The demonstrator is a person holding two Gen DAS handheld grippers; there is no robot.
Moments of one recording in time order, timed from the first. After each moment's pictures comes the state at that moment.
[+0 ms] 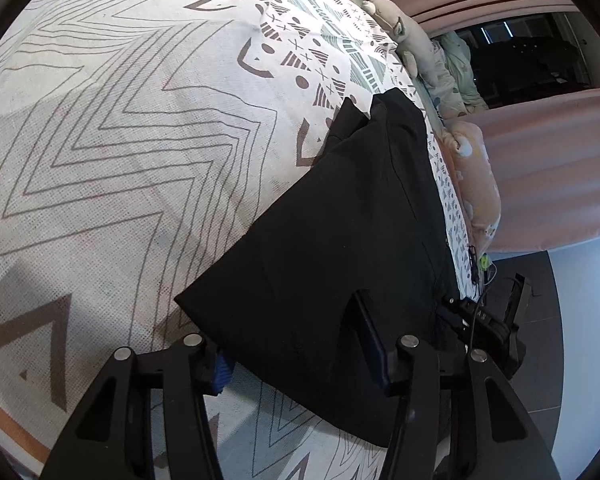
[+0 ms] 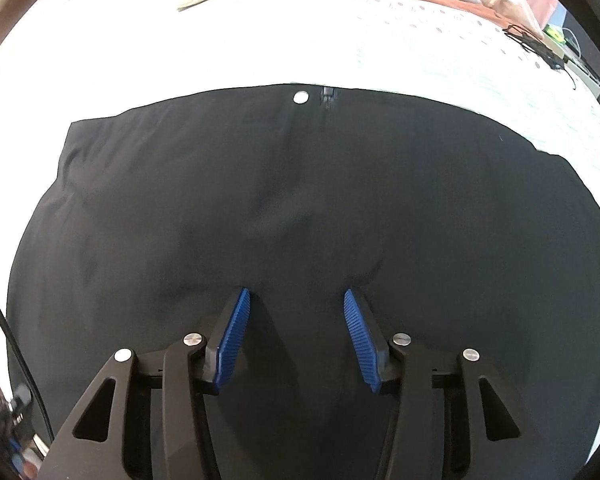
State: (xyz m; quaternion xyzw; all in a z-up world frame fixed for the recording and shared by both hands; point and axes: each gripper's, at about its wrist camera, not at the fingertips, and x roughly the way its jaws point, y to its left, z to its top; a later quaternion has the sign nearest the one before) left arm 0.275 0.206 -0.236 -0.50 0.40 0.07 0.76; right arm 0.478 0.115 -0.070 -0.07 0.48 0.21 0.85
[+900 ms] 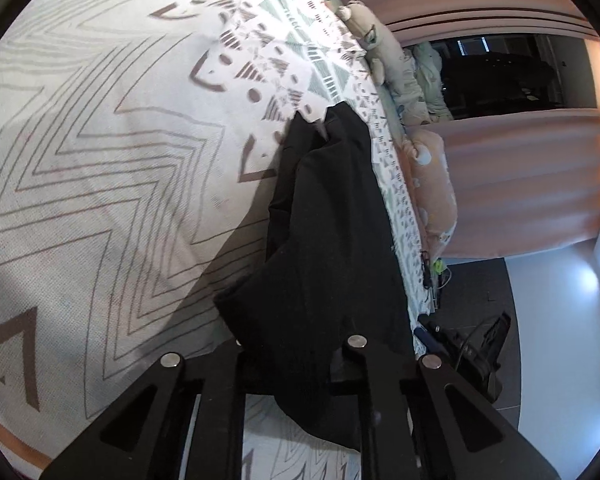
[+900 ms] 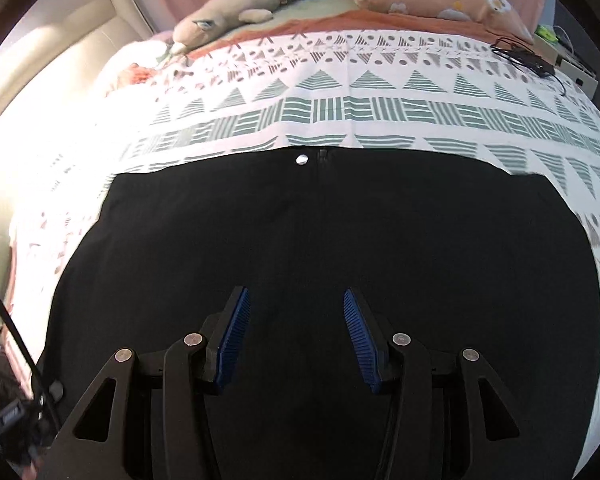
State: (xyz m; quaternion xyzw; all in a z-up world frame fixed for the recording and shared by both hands) left arm 0.285 0.214 -0.213 -0.55 0.36 0.00 0.76; right arm 0.460 0.103 -0.048 0.01 0.44 0.20 0.87
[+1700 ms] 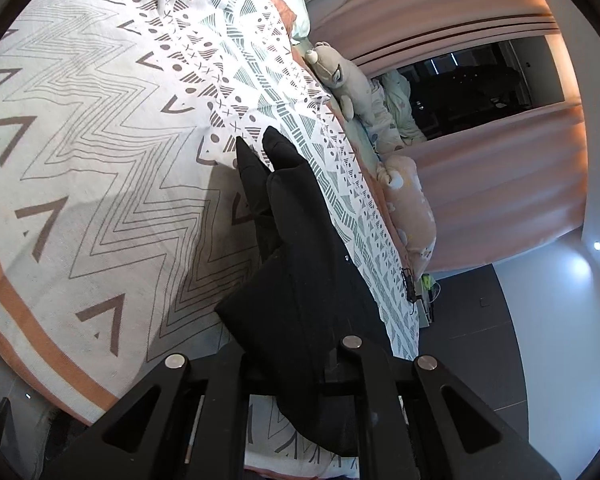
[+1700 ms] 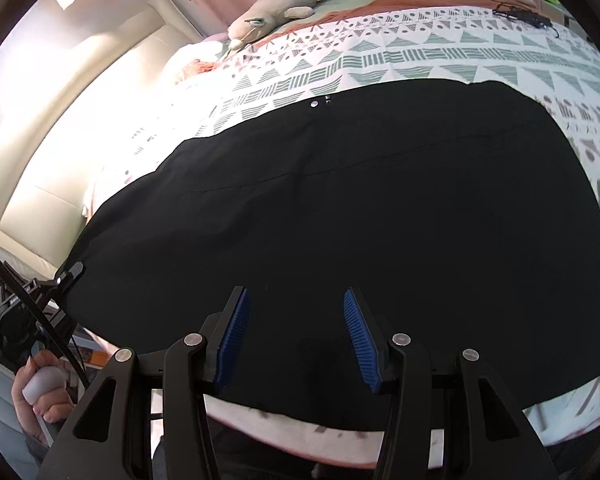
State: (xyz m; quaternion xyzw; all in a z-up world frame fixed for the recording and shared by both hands) left arm 0.221 0.237 -0.150 -0.52 0.30 0.01 0.80; right arm 0.298 0.008 -0.034 0.10 0.46 0.28 0.84
